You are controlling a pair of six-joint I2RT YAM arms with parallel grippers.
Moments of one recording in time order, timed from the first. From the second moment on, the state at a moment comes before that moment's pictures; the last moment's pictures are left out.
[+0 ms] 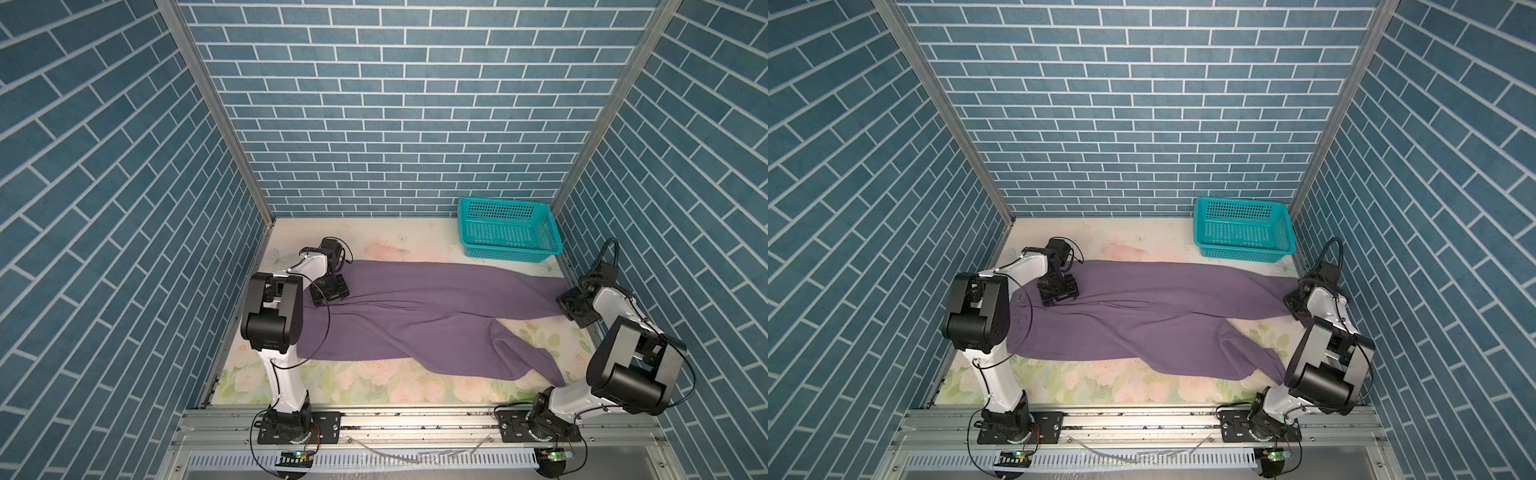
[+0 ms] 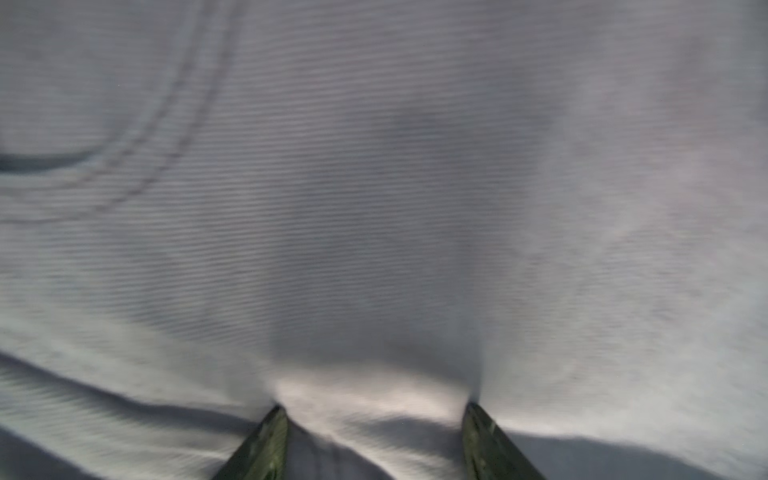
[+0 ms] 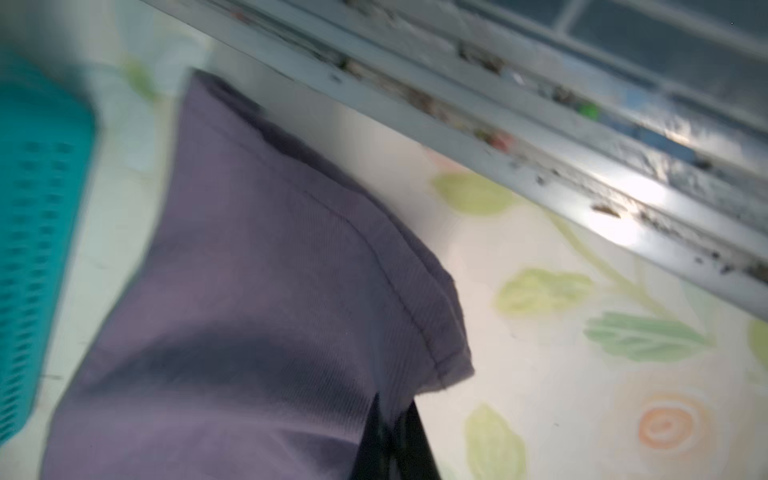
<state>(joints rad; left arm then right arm) -0.11 1.92 1.29 -0.85 -0.05 -0.54 -0.47 1.51 0.91 -0.63 -0.06 0.64</state>
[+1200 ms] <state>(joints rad) 0.13 1.92 1.44 -0.95 -0.10 -0.53 -0.30 1.65 1.02 -0.54 -0.11 0.69</state>
